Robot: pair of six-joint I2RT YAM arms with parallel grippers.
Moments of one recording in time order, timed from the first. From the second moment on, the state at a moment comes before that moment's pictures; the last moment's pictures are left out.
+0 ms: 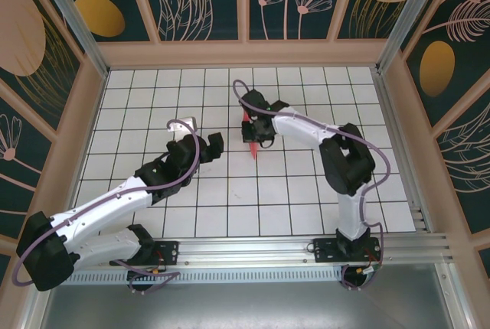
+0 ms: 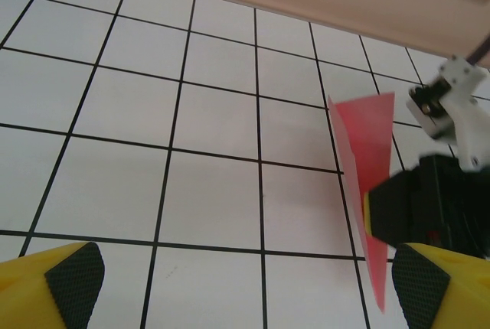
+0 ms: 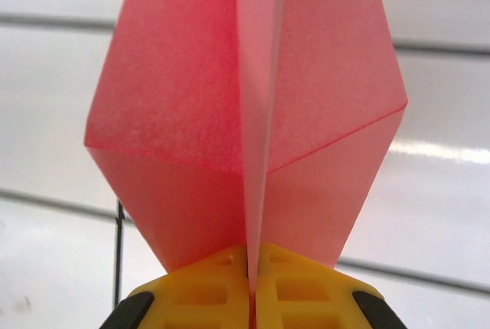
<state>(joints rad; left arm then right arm) -0.82 1.08 0.74 -0.25 -0.56 -0.71 0.69 2.01 1.56 -0.70 0.00 0.55</state>
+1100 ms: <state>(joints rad) -0.82 1.09 0.74 -0.26 -0.56 -0.67 0.67 2.31 1.96 -0.95 0.02 0.54</state>
